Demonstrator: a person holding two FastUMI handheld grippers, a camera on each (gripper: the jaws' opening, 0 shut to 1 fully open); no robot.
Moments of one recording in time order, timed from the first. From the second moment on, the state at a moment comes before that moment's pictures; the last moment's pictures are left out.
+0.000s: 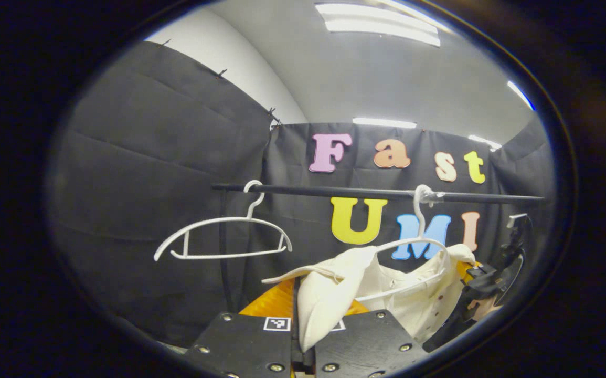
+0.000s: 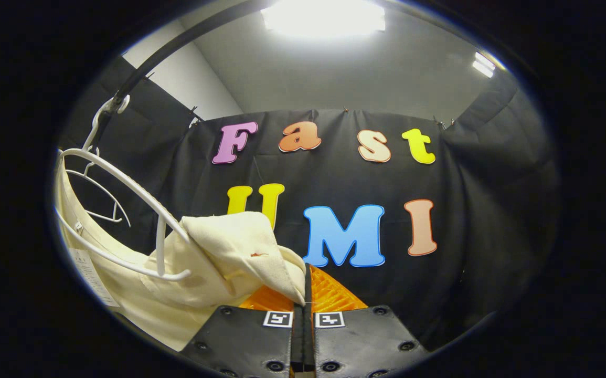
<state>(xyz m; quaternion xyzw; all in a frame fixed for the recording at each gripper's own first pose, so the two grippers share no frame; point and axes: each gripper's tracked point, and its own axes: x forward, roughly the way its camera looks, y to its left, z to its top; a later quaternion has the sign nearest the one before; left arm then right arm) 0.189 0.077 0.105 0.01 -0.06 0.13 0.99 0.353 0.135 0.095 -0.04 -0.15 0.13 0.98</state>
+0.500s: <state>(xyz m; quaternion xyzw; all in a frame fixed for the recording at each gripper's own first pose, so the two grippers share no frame) 0.206 0.144 0.089 -0.01 -0.05 0.15 0.99 0.375 0.126 0.080 -0.06 -0.14 0.10 0.98</state>
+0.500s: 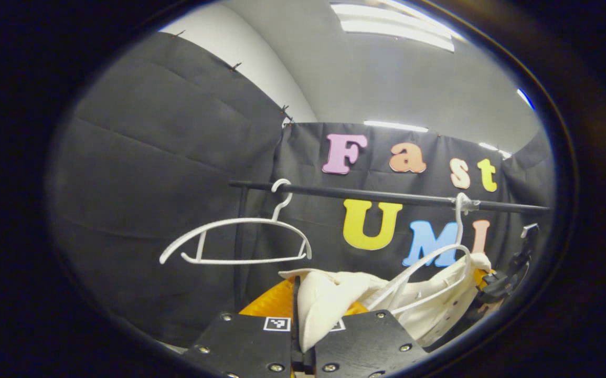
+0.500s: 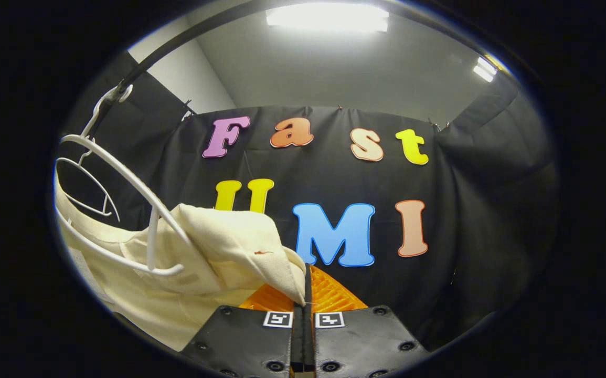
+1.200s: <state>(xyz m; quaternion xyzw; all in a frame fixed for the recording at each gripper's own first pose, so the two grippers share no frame) 0.189 0.171 -0.016 -0.02 0.03 0.18 0.98 0.383 0.118 0.015 -0.09 -0.07 0.12 0.99</state>
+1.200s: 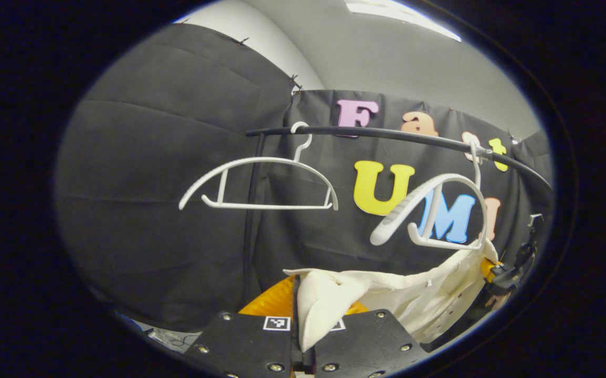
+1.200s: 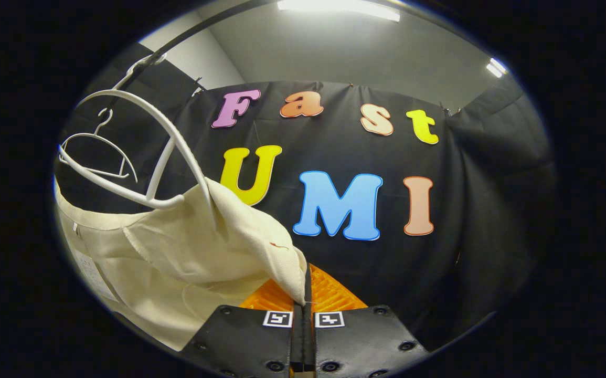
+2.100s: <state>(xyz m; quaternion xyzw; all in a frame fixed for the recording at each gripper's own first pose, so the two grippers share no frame) 0.112 0.113 -0.082 0.00 0.10 0.19 0.98 0.291 0.069 -0.037 -0.08 0.00 0.19 0.98</state>
